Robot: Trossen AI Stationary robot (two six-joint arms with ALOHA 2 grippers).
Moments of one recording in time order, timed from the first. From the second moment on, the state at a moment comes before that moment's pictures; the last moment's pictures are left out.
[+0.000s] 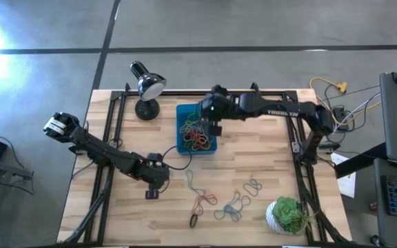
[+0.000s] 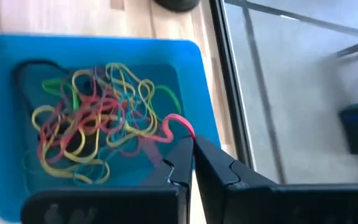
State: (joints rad) left arm -0.42 1.39 0.73 -0.48 -0.13 -0.41; right arm -0.16 1.79 1.68 -0.82 0.35 -0.24
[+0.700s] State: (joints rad) left arm -0.42 1.39 0.73 -0.48 -0.14 -0.40; right arm -0.29 1.89 1.64 -0.59 0.04 -0.29
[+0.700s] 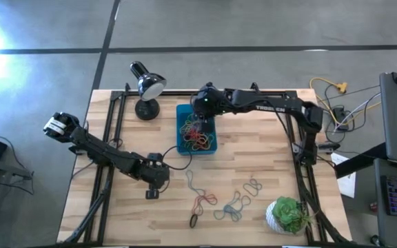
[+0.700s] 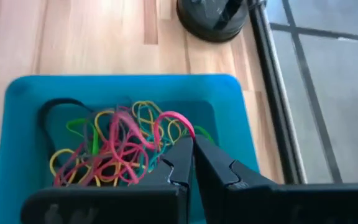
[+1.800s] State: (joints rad) left arm -0.42 1.39 0.76 -0.11 -0.14 -0.10; right arm -0.16 1.86 1.64 -0.96 -0.27 -0.16
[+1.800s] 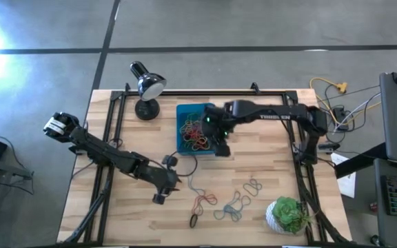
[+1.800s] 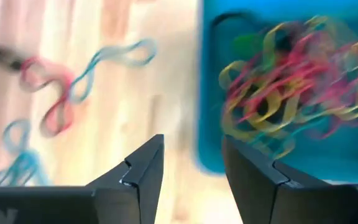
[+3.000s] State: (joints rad) left arm -0.35 1.84 1.26 -0.58 -0.12 0.30; right arm 0.57 1.85 1.46 -1.07 0.30 0.59
